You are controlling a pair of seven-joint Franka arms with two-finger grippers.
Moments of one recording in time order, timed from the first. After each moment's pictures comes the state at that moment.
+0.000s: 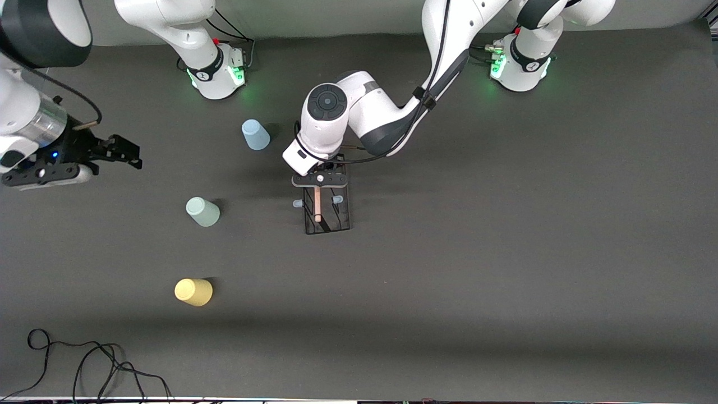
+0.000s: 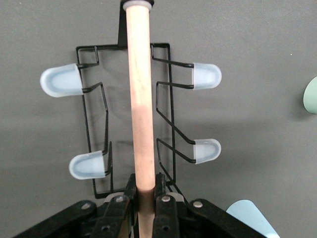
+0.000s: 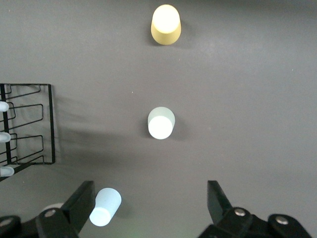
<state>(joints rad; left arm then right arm) -0.80 0.74 -0.20 -1.27 -0.09 2.14 -0.94 0.07 -0.15 -0.04 -1.93 0.00 1.74 -0.05</state>
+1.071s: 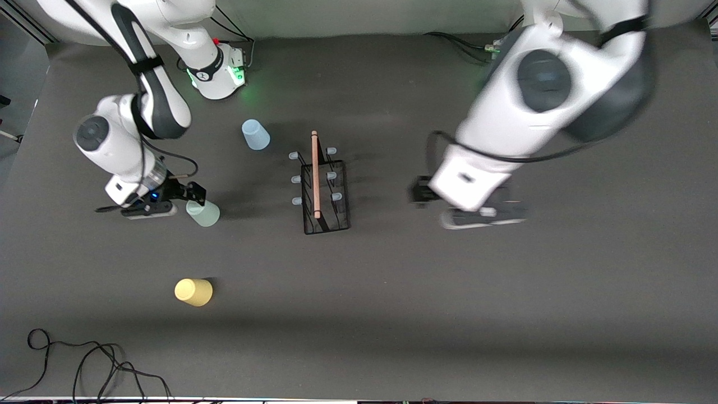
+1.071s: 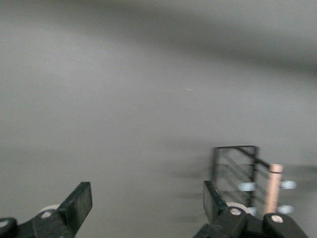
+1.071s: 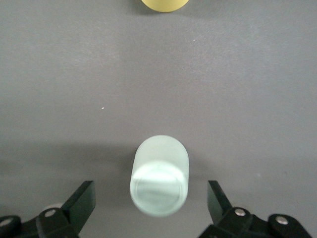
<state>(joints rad) -0.38 0.38 -0.08 -1.21 -0.06 1.65 -0.59 0.09 0.12 -0.05 -2.43 0.03 2.61 -0.04</state>
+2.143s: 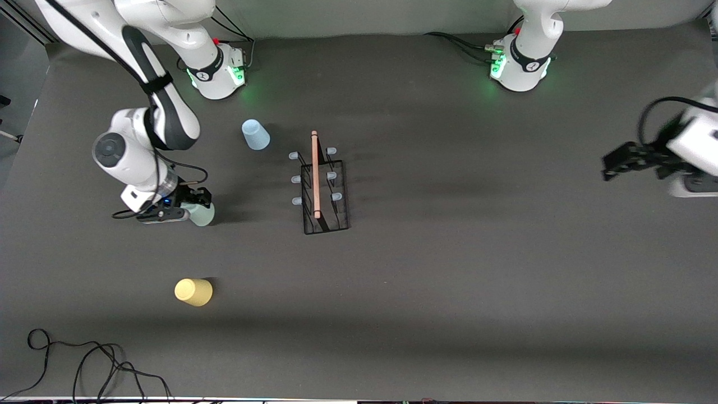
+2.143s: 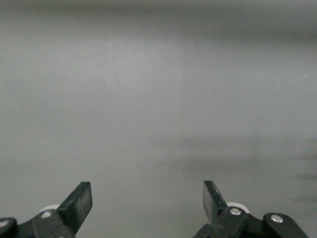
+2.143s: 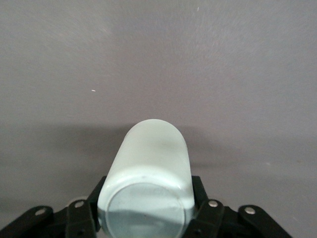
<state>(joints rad) 0.00 0.08 -0.03 -1.51 0.01 1.60 -0.04 0.09 0.11 -0.05 -2.38 0.03 2.46 -0.03</state>
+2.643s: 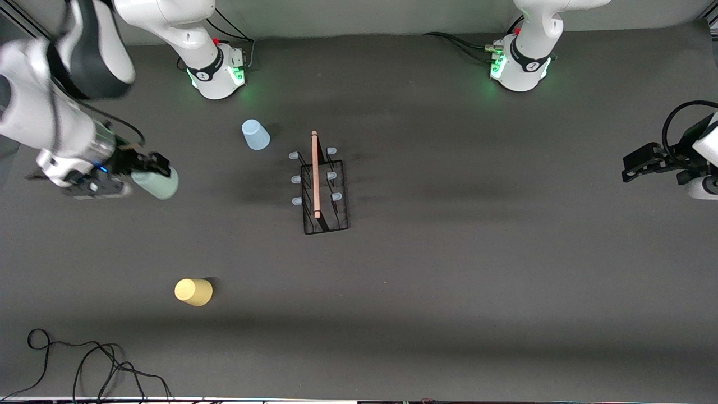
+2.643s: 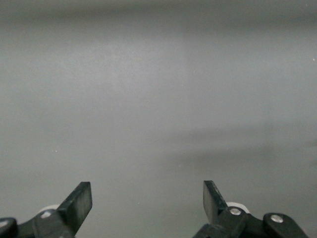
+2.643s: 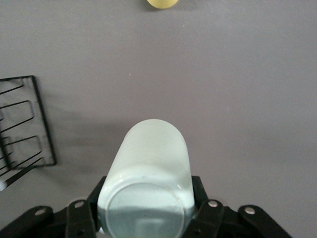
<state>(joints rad) 0.02 0.08 -0.03 -1.51 0.01 1.58 0.08 0.09 -0.13 -0.04 -2.03 0.03 1.77 0.08</state>
